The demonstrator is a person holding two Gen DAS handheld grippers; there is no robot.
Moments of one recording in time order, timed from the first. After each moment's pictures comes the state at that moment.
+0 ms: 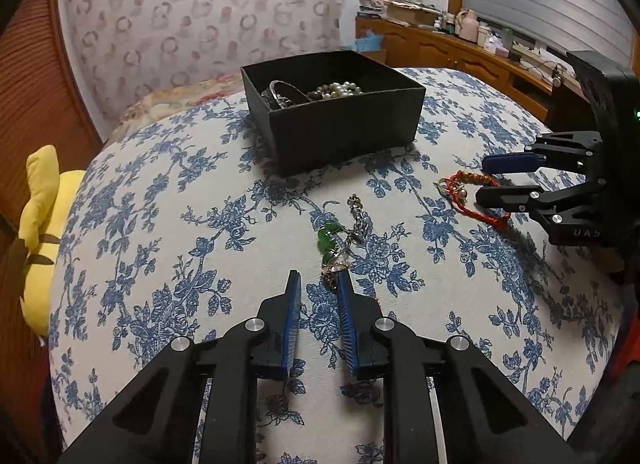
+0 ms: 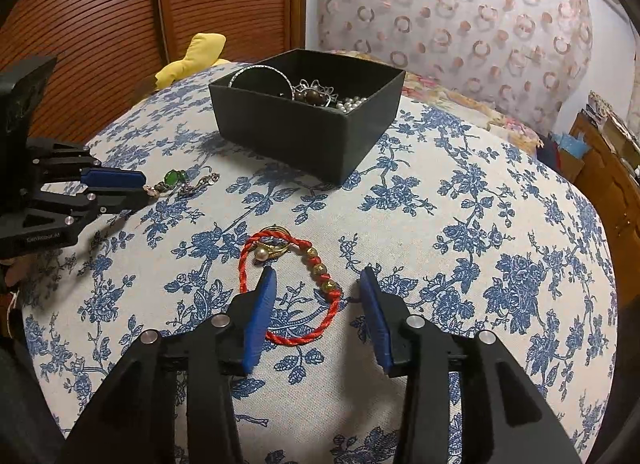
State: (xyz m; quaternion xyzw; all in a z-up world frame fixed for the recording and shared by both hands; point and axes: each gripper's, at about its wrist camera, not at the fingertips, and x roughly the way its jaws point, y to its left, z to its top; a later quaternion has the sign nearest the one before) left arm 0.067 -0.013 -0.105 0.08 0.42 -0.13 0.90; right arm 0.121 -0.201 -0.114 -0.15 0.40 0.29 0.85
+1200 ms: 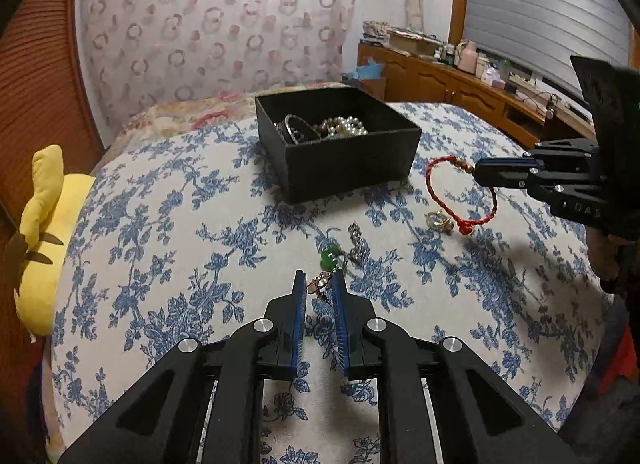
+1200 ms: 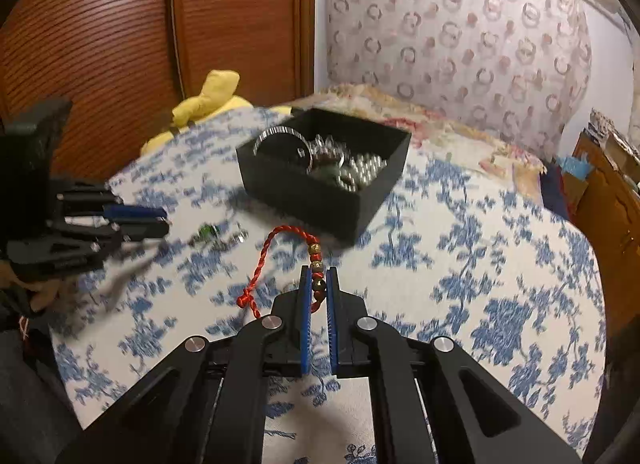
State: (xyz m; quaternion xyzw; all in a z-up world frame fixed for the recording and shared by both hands) left arm 0.055 -0.002 -0.087 0.04 0.38 -0.13 0.92; right arm 0.111 -0.199 -0.067 -0.13 0.35 0.32 0.87
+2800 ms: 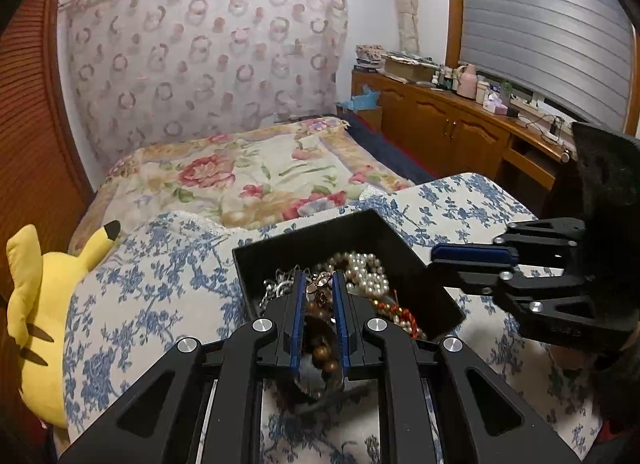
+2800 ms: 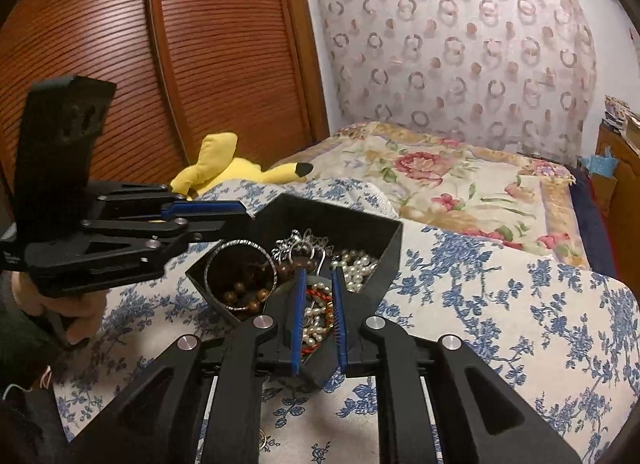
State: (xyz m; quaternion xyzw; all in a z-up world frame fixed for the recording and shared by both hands) left arm 0.193 -0.035 -0.034 0.05 0.34 -0.15 0.93; right arm 0.214 -0.193 -0.057 -0.03 0.31 0.36 0.88
